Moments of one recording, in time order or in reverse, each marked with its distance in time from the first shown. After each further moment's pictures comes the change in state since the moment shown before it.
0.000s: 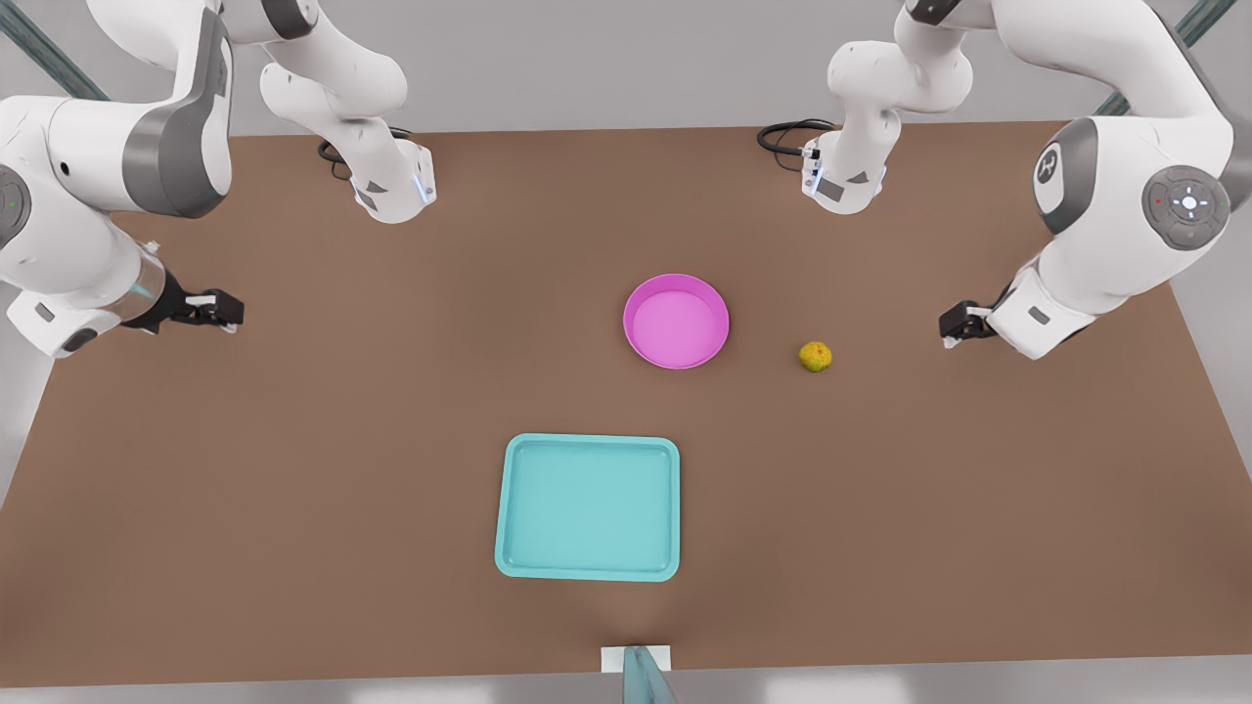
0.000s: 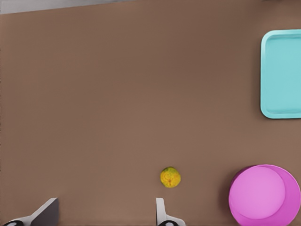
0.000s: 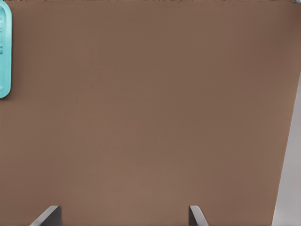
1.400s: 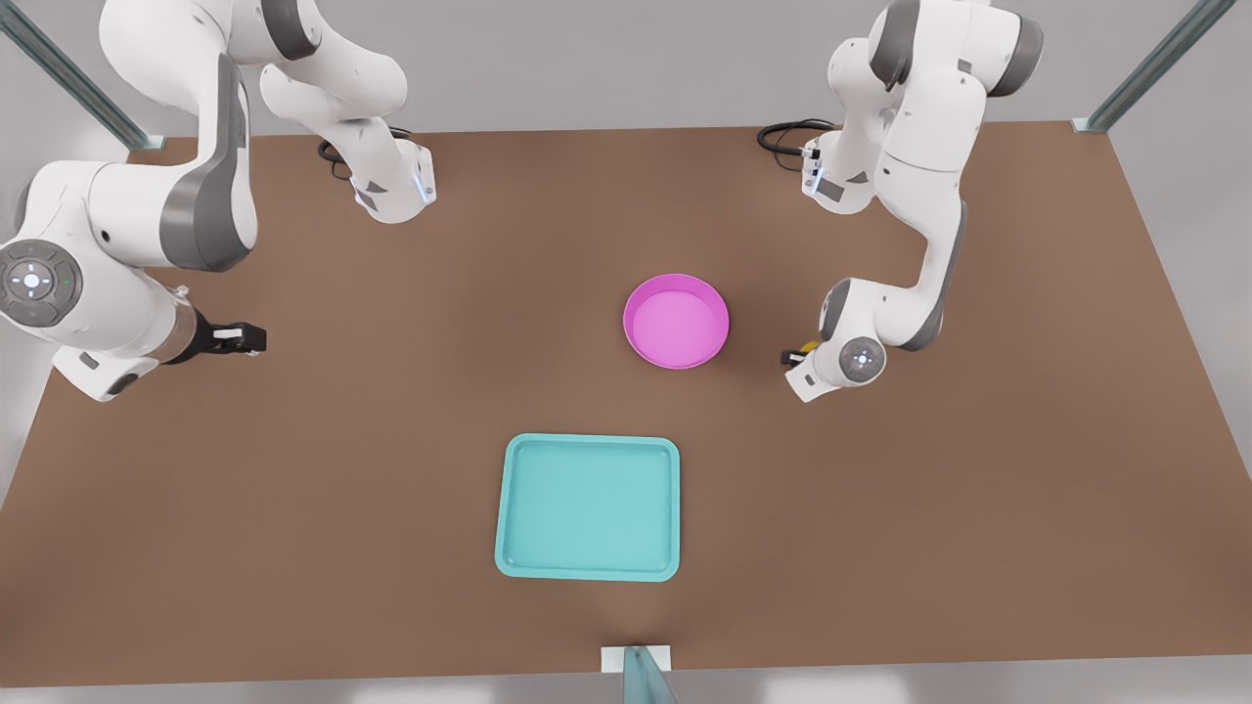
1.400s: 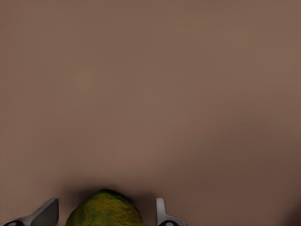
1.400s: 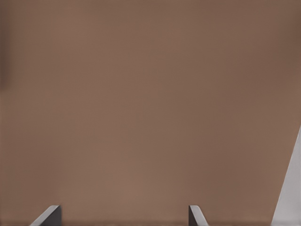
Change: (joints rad) left arm -0.118 0.265 -0.082 -0.806 -0.053 0.780 -0.014; right arm 0.010 0.084 -0.002 -0.001 -0.005 0.001 -0.011
